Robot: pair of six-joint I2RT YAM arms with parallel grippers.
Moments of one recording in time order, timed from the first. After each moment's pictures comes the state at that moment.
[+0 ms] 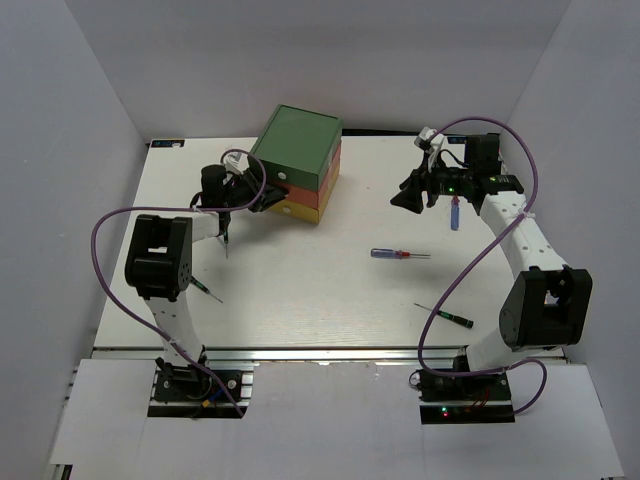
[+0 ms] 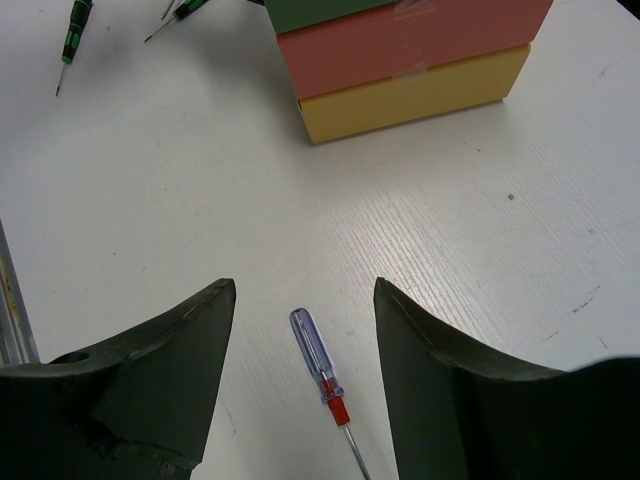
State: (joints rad) left arm -0.10 1.94 1.08 0.51 0.71 -0.98; right arm 0.08 1.53 1.31 -0.47 -0.96 -0.46
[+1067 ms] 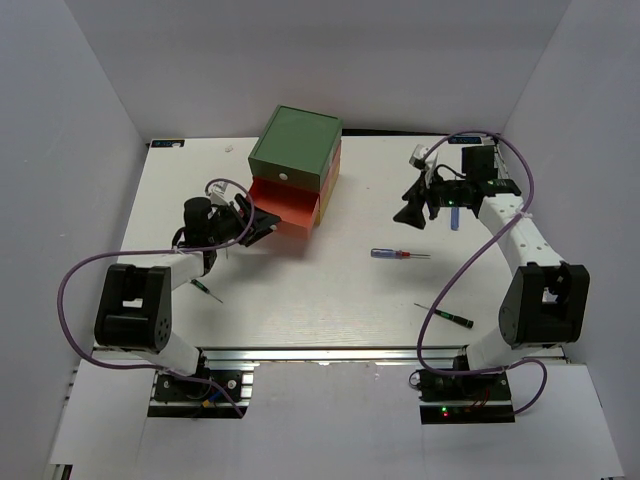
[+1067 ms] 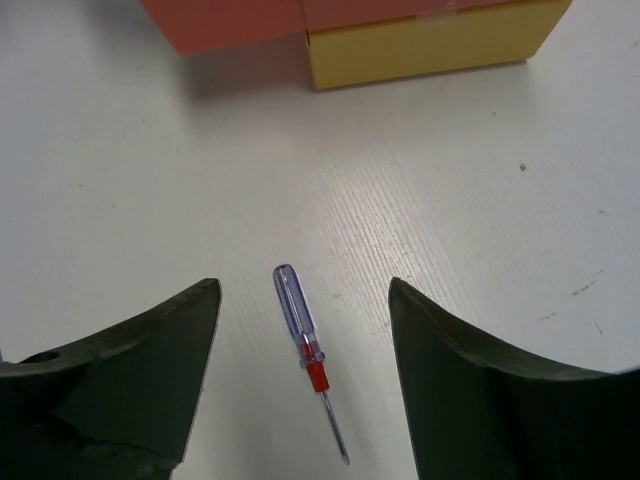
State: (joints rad) left arm -0.08 1.53 0.66 0.49 0.70 -0.94; right arm 0.07 1.53 1.26 -0.56 -0.95 -0.68
